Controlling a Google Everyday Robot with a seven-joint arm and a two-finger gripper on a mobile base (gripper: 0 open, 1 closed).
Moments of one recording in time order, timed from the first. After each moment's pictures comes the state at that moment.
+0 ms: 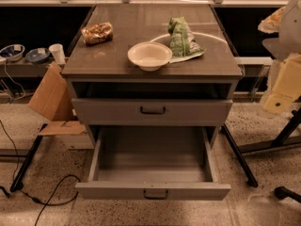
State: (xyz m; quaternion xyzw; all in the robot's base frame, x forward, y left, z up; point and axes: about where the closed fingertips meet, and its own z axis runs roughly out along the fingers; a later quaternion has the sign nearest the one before) arm 0.437 -0.209 1.000 -0.60 0.77 -0.06 0.19
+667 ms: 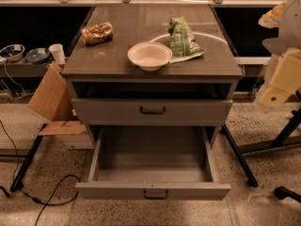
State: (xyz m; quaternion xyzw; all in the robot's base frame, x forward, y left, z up) arm 0.444 -0.207 1.006 -0.59 0.78 -0.06 0.21
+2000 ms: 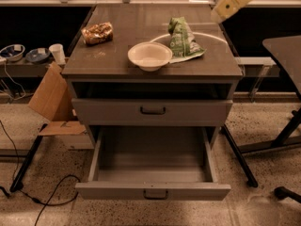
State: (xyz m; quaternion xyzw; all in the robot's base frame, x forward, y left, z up) arm 0.603 -0.187 1.070 -0.44 0.82 0.05 0.36
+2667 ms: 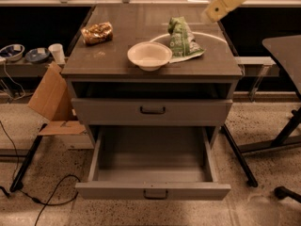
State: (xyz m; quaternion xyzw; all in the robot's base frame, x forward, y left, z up) arm 0.610 -0.177 1.061 -0.42 0.83 0.06 0.36
